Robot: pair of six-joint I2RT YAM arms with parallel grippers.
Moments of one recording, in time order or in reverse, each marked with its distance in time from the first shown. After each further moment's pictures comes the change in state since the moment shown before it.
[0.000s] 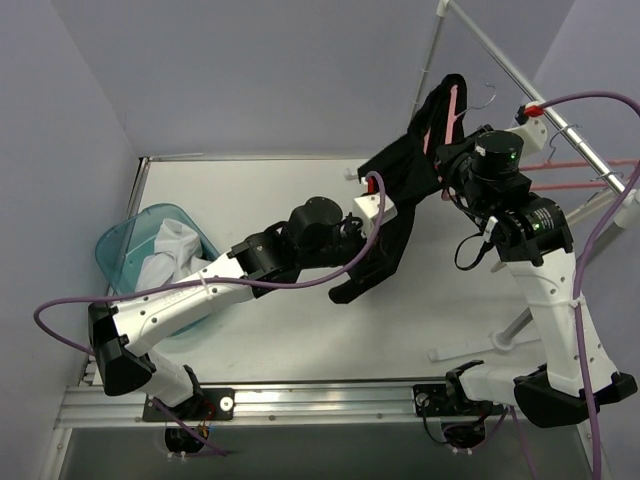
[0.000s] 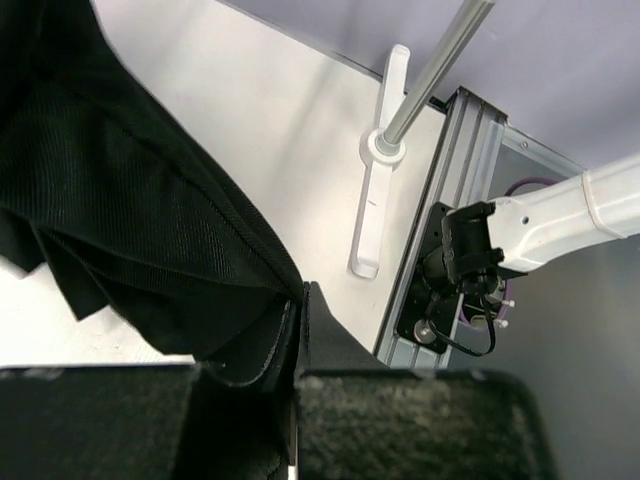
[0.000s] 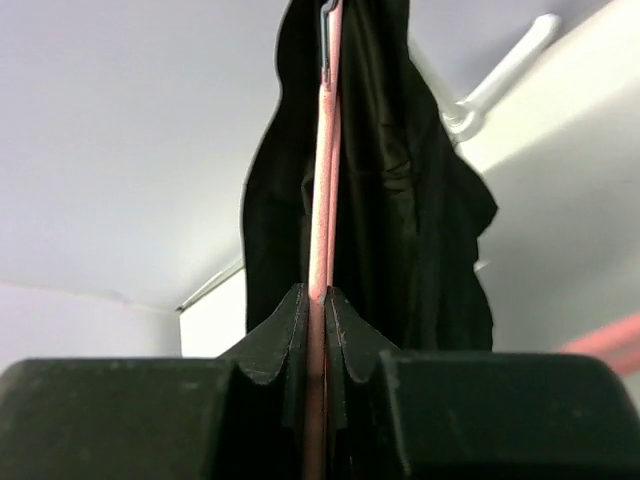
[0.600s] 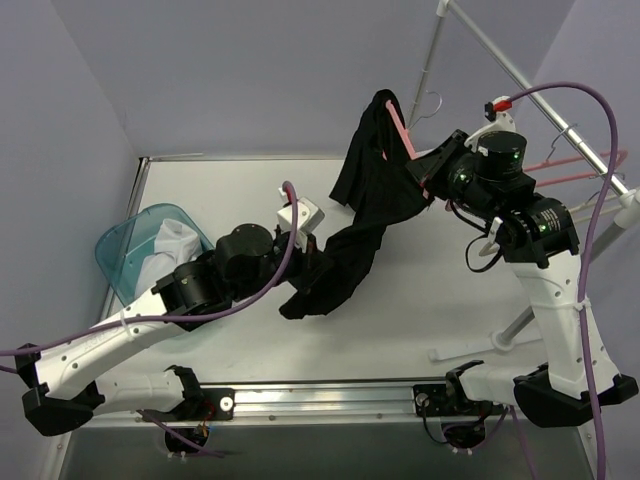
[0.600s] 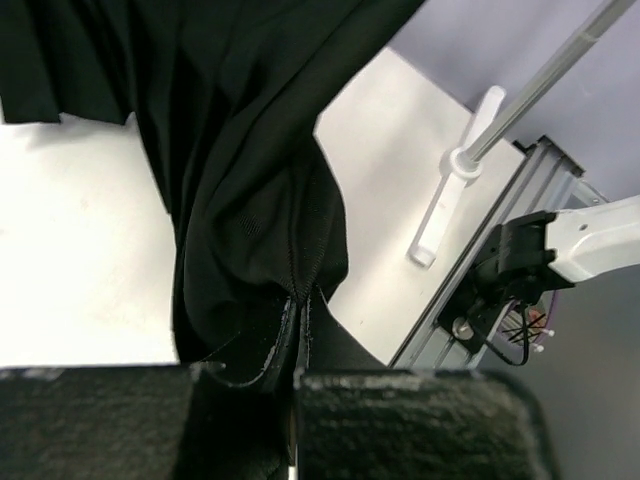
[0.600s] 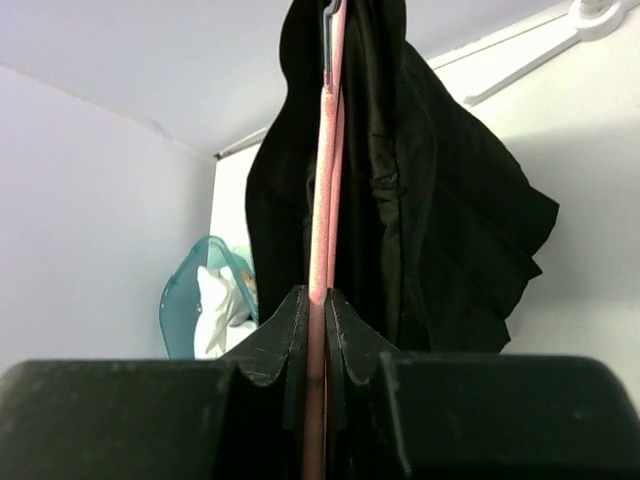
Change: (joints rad) left arm 0.000 -0.360 -0.223 -0.083 -0.296 -0.081; right arm 0.000 0.002 0.044 -0.069 -0.383 -0.112
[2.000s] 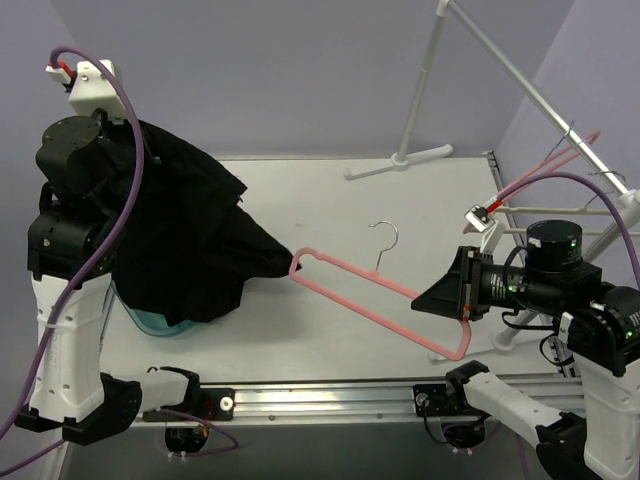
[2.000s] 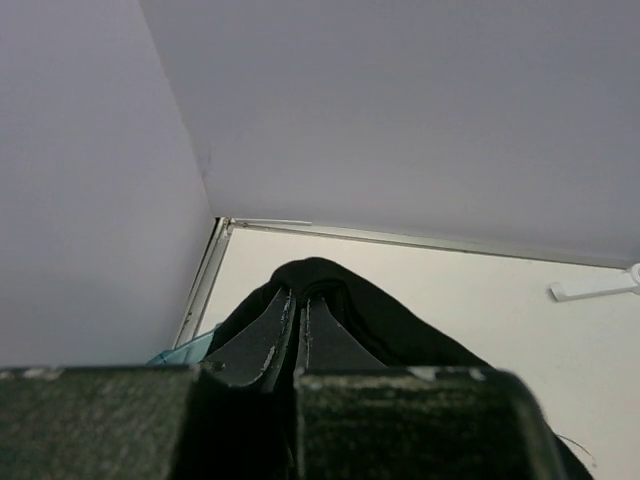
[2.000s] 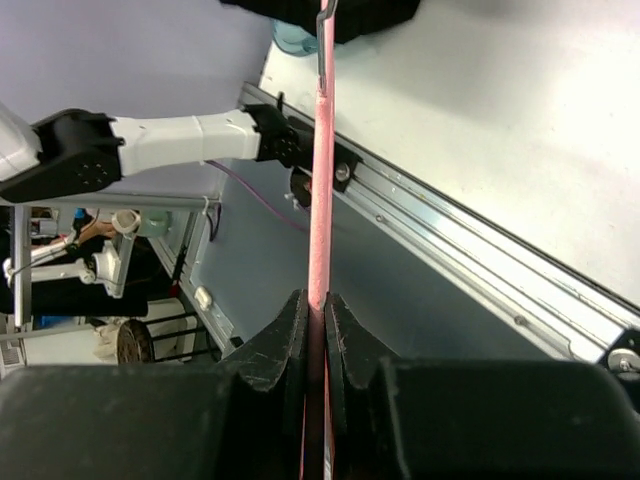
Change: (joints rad) left arm 0.806 0.120 0.728 -0.365 -0.317 0.266; right arm 0.016 -0.324 -0.074 -0.561 -0.720 -0.185
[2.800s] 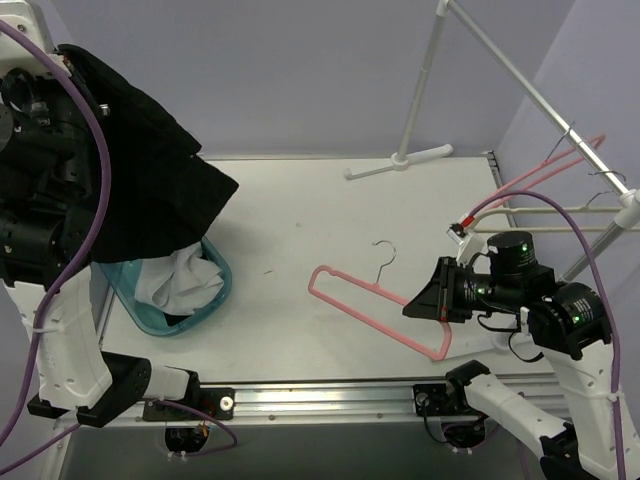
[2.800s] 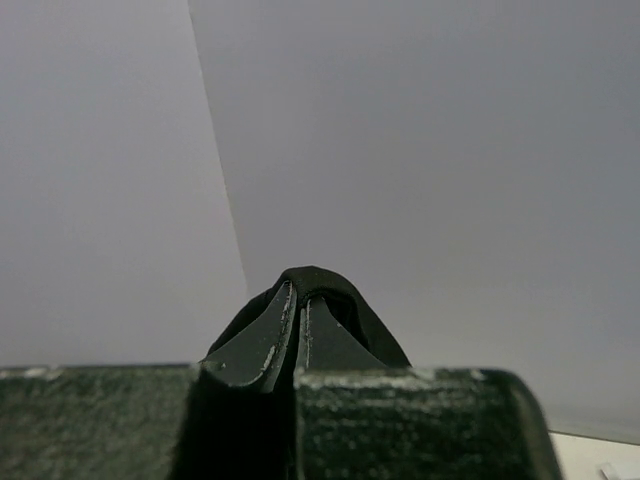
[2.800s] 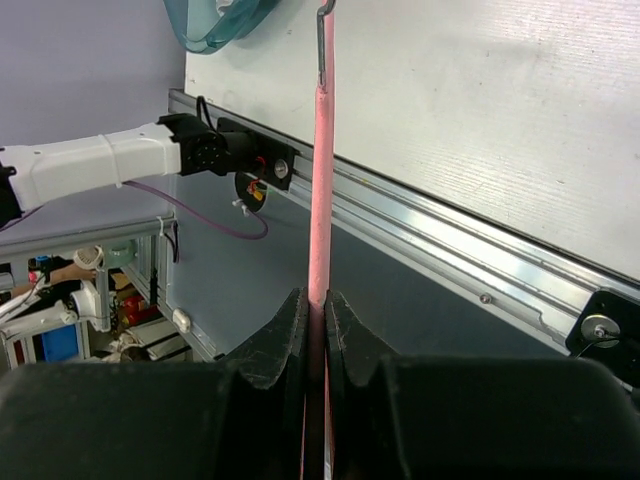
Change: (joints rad) left arm 0.070 0.135 0.389 0.169 0.036 0.195; right arm 0.010 -0.090 -0.342 0.095 0.117 0.051
